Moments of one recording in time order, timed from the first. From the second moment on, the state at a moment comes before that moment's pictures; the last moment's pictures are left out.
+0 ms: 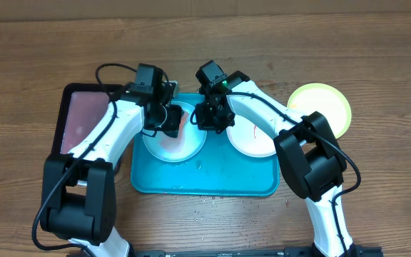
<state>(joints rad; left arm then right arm) -0.23 1.81 1.20 -0.67 0.26 -0.10 0.58 2.25 1.72 -0.88 -0.29 0.46</state>
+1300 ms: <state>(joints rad) -0.02 1.64 1.25 -0.79 0.12 -0.10 0.58 2.25 1.72 -0.89 -0.29 0.47</state>
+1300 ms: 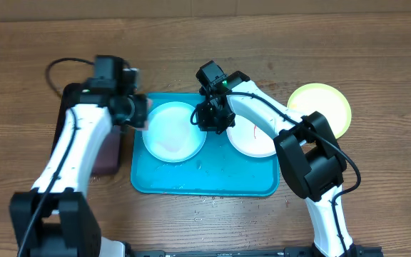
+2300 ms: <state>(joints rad) 0.17 1.83 1.25 -0.74 0.04 0.09 0.66 1.98 1.76 -0.97 0.31 0.35</state>
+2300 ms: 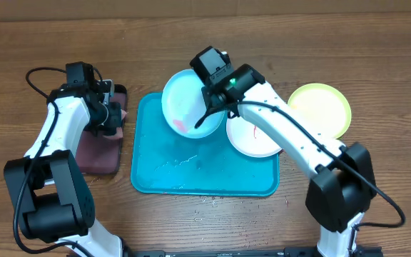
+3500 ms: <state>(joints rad) 0.17 1.83 1.22 -0.66 -0.07 0.17 0.96 1.97 1.76 -0.93 1.04 0.32</state>
